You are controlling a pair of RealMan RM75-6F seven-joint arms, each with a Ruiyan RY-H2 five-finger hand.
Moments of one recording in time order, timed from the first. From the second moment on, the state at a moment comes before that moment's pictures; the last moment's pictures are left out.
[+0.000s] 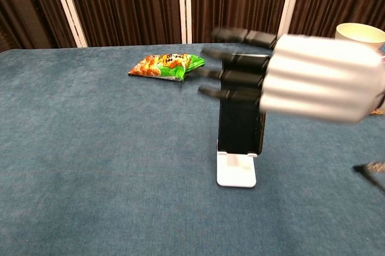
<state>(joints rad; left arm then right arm) -0.11 -1.02 -0.05 -1.68 1.39 1.38 -0.01 0.73 -1.44 0.01 -1.26 -2.14 1.33 -0.97</state>
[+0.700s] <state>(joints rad) -0.10 -1.01 -0.03 -1.70 1.44 1.41 -0.01 0.46 -1.30 0.04 -1.25 -1.64 1.51 -0.06</state>
